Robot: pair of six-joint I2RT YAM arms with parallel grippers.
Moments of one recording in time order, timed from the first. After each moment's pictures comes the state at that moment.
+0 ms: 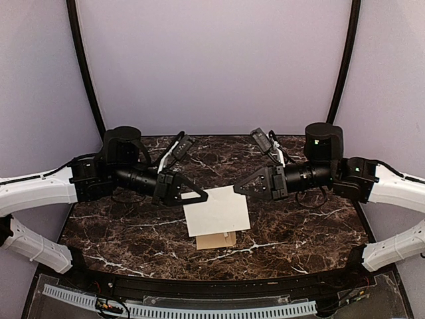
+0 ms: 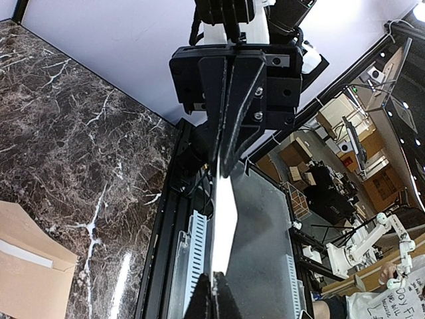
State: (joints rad) left arm -0.94 1.22 0.96 -0.05 0.74 -0.51; right arm 0.97 1.11 0.95 -0.13 -0.60 0.62
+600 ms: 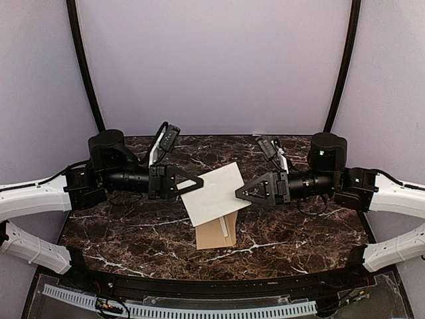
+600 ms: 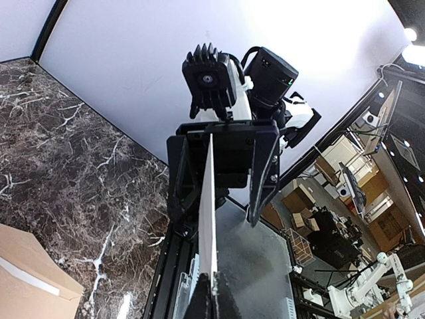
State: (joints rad) left arm -0.94 1.14 0.86 0.16 0.62 -0.63; right arm 0.98 1.06 0.84 -0.01 -0.58 0.69
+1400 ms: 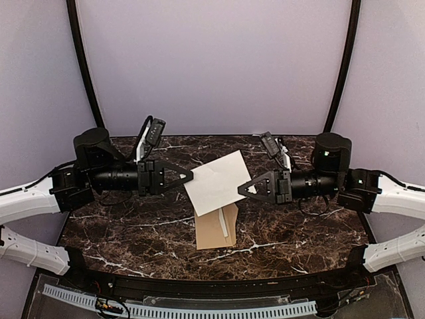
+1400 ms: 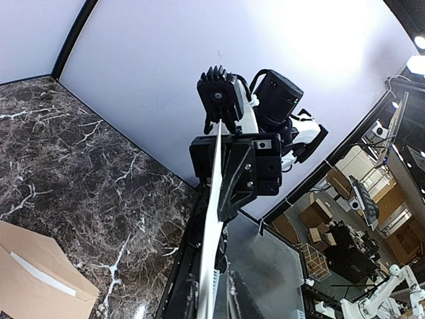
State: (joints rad) left arm -0.94 1.05 0.86 0.11 0.52 -0.62; right arm 0.99 1.04 0.83 0.01 -0.54 0.70
